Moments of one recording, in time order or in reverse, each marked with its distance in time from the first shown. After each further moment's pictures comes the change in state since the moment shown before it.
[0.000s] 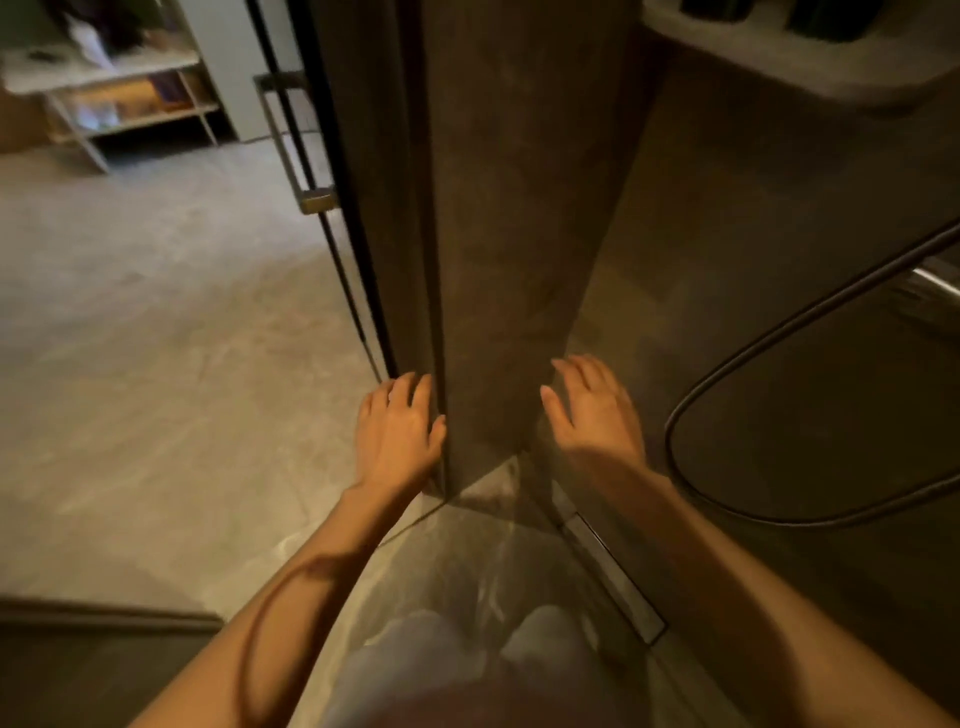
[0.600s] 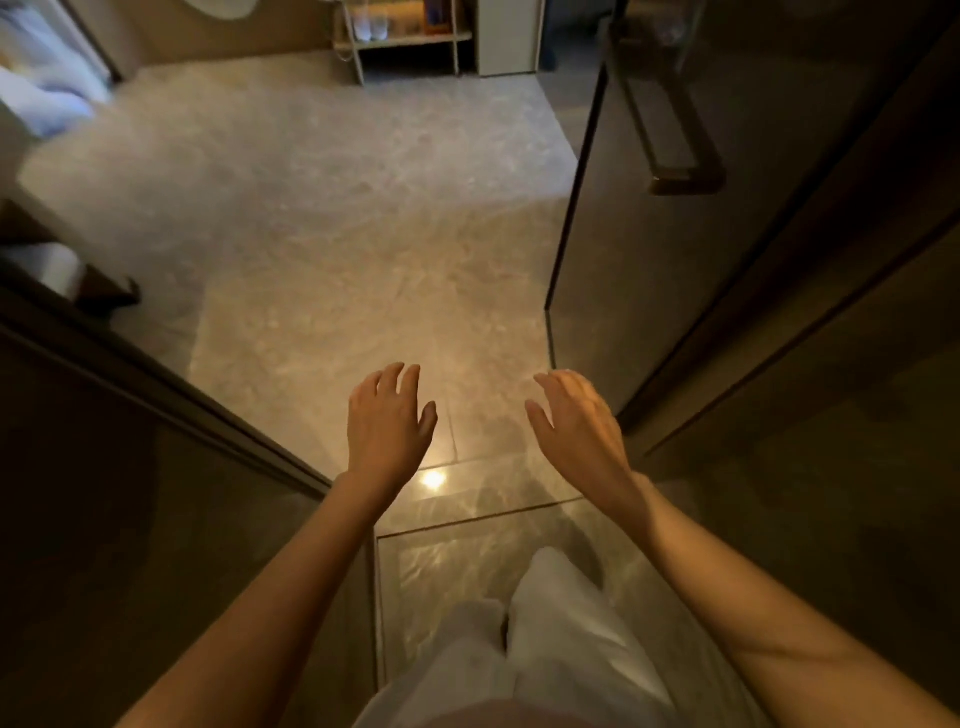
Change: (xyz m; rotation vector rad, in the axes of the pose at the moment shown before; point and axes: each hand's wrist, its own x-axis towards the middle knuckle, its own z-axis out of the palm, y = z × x) left_hand -0.094 -0.312 -0.051 -0.003 0.031 -0.498; right_hand 0.023 -0.300 0.159 0.171 -0.295 -0.379
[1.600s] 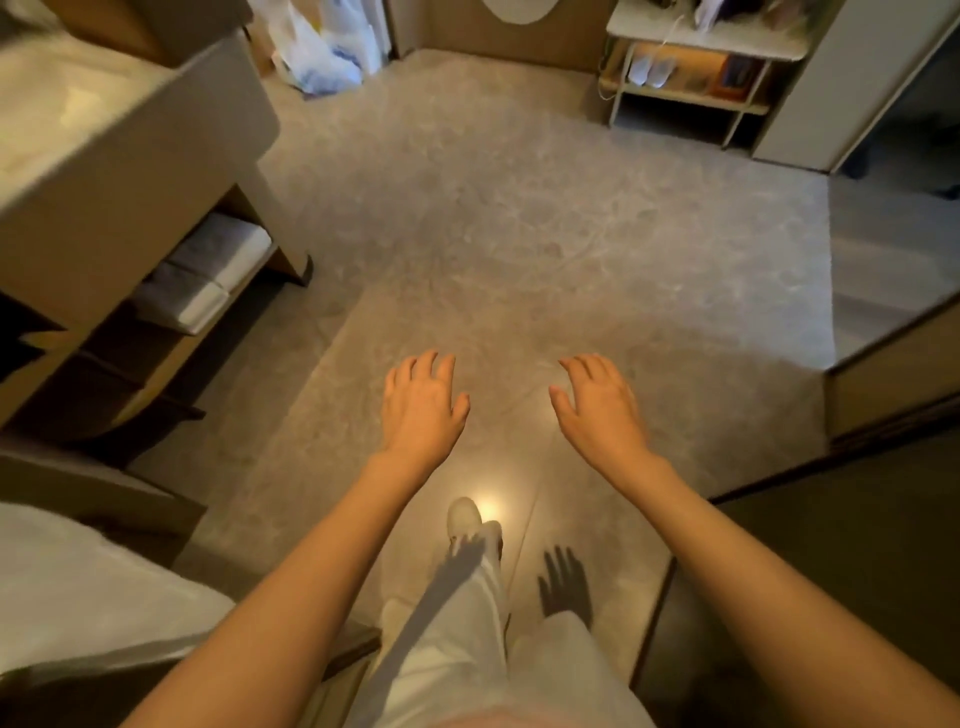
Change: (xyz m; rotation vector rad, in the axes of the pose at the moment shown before) left_hand 0.442 -0.155 -0.070 0.030 0.063 -0.466; right_hand 0.573 -0.128 0.065 -0.072 -0.266 -0.436
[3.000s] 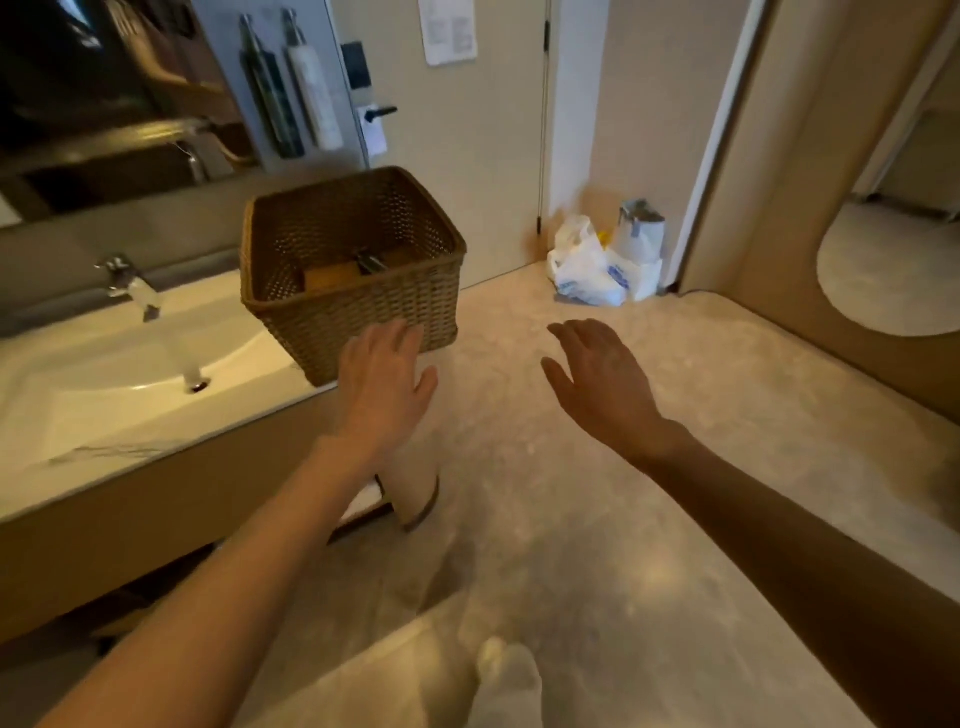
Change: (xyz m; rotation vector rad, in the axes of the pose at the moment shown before) left_hand 0.835 -0.324 -0.268 0.189 0.444 -0.600; right_hand 1.040 -0.316 -0.078 -0.011 0.037 -0.867
